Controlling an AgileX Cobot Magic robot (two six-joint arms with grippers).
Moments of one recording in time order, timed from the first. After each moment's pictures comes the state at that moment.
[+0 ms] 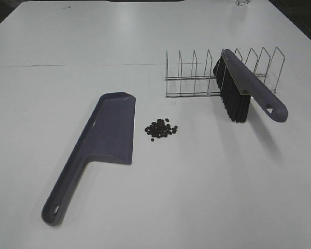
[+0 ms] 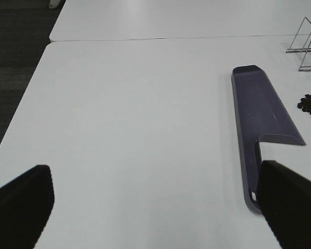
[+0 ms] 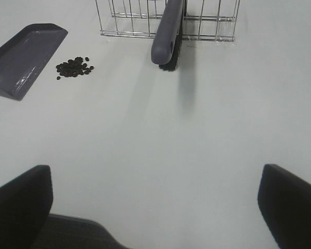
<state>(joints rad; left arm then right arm) -0.03 -0.01 -0.52 -0.02 1.08 -0.02 0.02 0.00 -0.46 0.09 1.12 -0.09</state>
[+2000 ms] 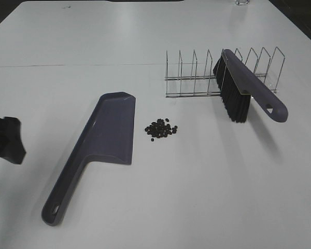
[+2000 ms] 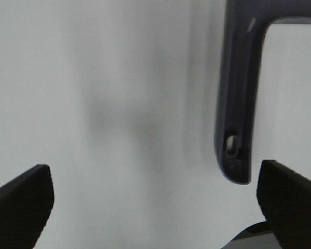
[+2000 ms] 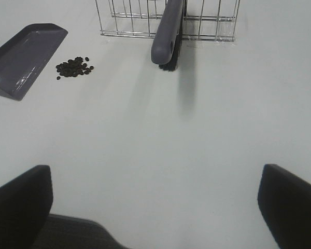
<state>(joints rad) -0.35 1.41 -0.82 0.00 0.86 -0.21 0.02 0.00 -0.46 0.09 1.12 -0.09</state>
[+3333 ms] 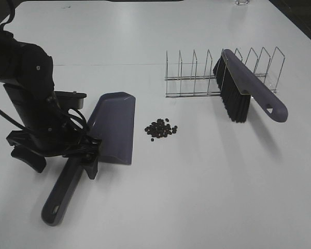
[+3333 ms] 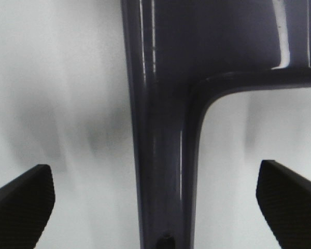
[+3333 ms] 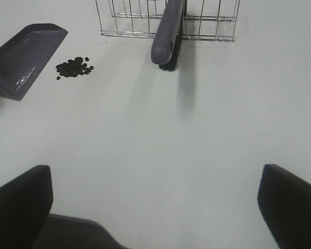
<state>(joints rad) -0.48 1.98 -1.11 -0.09 0.80 -0.23 0.02 0.00 -0.46 0.09 1.12 -0.09</state>
